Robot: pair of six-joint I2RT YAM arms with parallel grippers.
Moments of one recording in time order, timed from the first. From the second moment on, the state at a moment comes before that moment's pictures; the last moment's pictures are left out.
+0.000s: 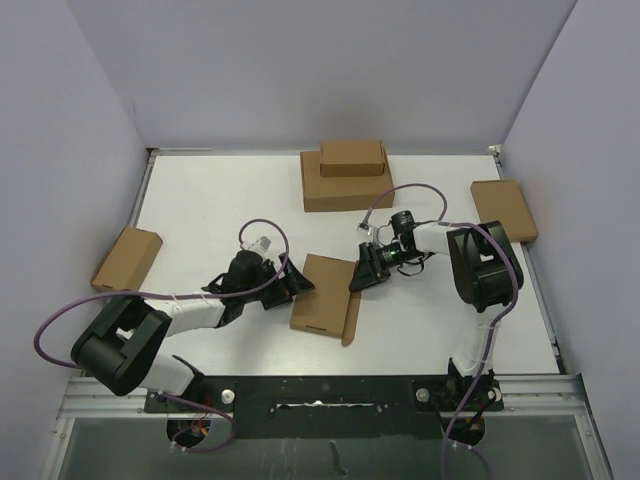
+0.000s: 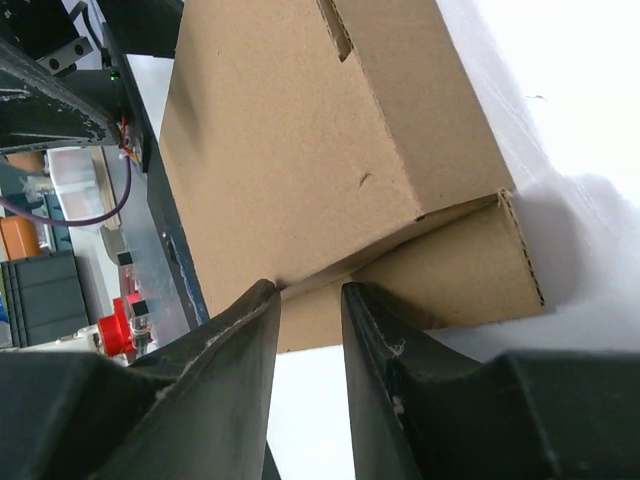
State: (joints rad) left arm -0.59 1.42 0.44 0.34 0.24 -0.99; right arm 0.27 1.96 1.06 -0.48 -1.04 -0.09
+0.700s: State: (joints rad) left arm -0.59 1.42 0.44 0.34 0.23 -1.03; right arm 0.24 1.99 1.07 -0.51 -1.04 -0.10
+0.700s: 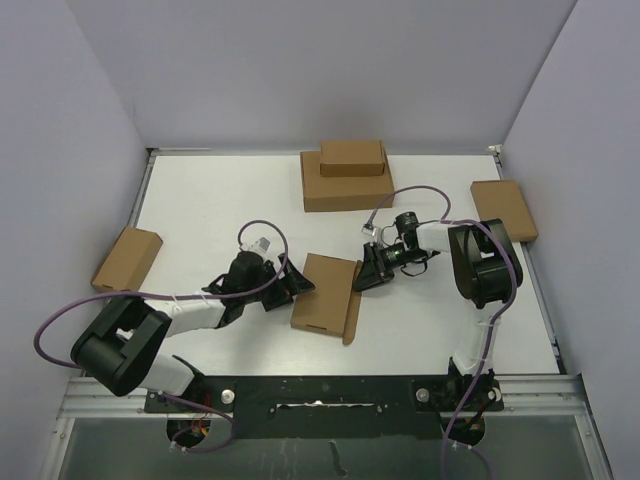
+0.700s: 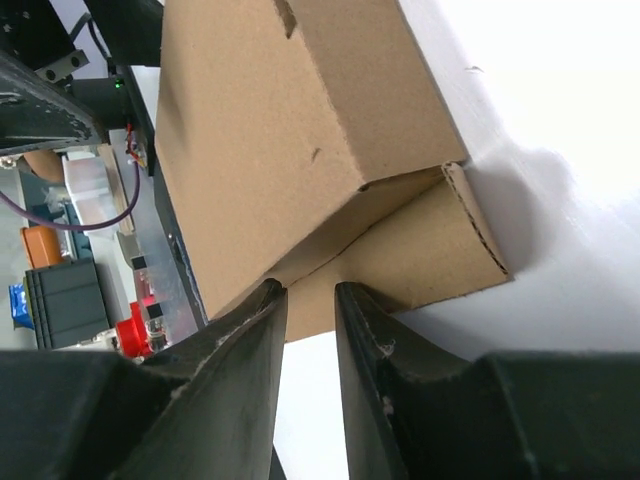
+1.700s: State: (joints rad) left arm -0.63 1.43 0.45 0.34 0.22 -1.05; right arm 0.25 1.99 1.09 -0.52 -1.05 -0.06
